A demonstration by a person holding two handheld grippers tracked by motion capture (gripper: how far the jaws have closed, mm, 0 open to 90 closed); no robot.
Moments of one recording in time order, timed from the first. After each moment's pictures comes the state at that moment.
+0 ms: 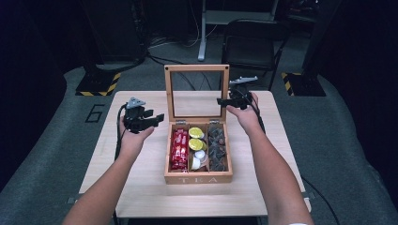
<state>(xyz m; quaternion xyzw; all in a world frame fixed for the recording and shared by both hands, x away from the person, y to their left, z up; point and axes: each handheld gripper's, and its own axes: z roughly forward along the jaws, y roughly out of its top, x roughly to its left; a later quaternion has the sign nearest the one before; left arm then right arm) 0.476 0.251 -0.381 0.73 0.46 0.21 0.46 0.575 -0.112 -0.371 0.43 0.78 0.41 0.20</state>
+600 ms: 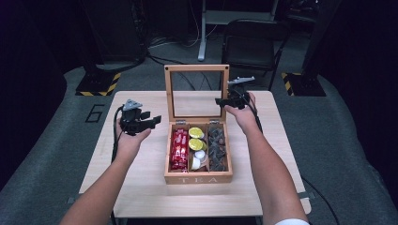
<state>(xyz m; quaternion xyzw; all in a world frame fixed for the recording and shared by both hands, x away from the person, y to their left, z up) 0.469 0.259 -0.383 0.73 0.47 0.21 0.46 0.582 -0.107 -0.377 0.43 0.78 0.41 0.20</state>
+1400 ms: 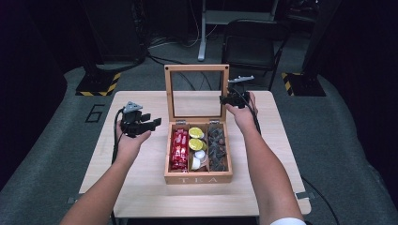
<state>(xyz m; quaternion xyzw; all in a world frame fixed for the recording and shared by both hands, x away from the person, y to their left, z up) 0.468 0.261 -0.390 0.73 0.47 0.20 0.45 0.584 -0.105 -0.375 0.46 0.77 0.39 0.22</state>
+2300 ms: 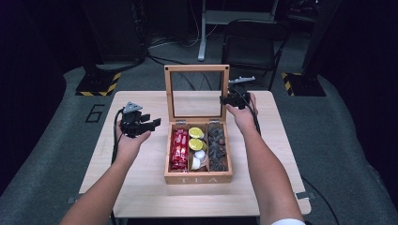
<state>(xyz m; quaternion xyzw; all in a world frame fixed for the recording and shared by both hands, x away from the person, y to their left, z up) 0.469 0.259 -0.392 0.73 0.47 0.20 0.45 0.580 -0.107 -0.375 0.47 0.76 0.40 0.22</state>
